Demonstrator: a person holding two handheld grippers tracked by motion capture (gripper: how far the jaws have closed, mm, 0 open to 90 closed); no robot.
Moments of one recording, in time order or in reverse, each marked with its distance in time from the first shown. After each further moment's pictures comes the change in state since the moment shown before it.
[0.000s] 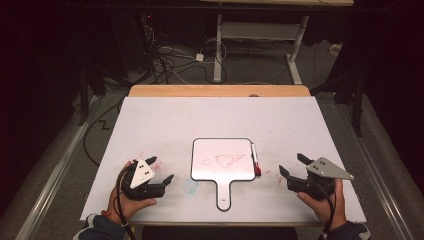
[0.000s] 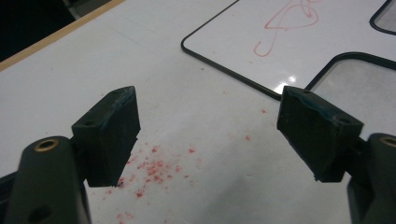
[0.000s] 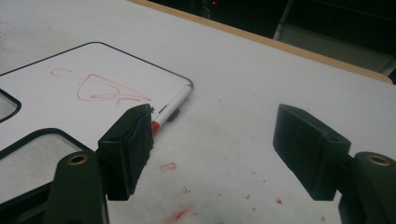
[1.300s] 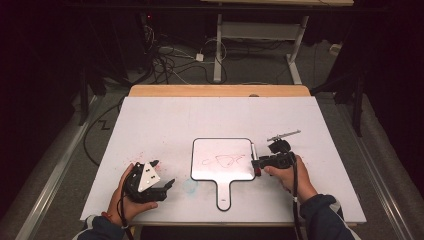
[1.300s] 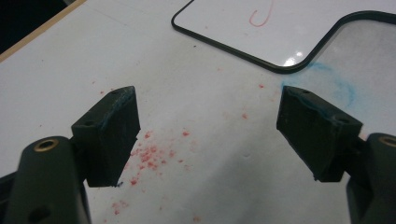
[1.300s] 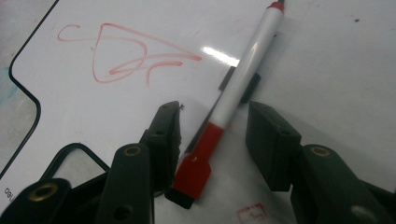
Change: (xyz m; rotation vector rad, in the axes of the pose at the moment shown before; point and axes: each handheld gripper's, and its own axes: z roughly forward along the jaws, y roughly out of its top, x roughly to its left) left arm -0.009 -0.004 0.007 0.088 0.006 0.068; right arm 0.001 0.024 0.120 0.536 0.316 0.283
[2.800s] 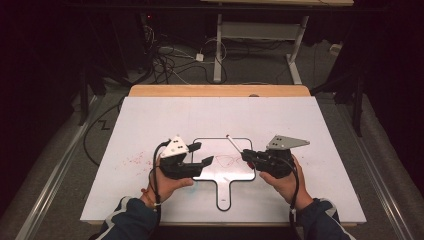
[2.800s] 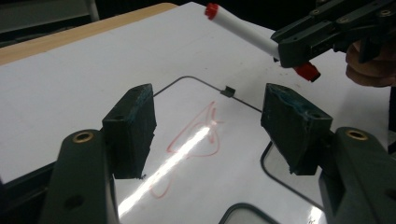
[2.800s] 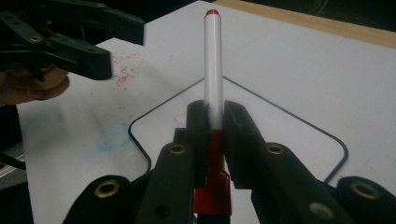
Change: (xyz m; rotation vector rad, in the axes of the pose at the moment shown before) left arm -0.015 0.105 0.040 -0.247 -0.344 -0.229; right arm 0.066 -0.006 -0.045 -0.421 0.119 -0.328
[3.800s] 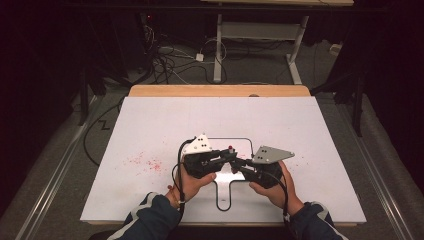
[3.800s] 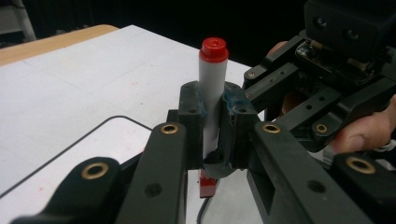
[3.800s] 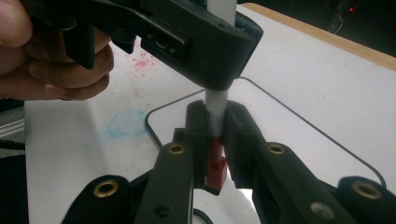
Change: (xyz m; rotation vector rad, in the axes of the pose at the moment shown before) left arm -0.025 0.022 0.032 -0.066 -0.169 0.023; right arm 0.028 -0.009 0.018 -0.001 0.010 -0.166
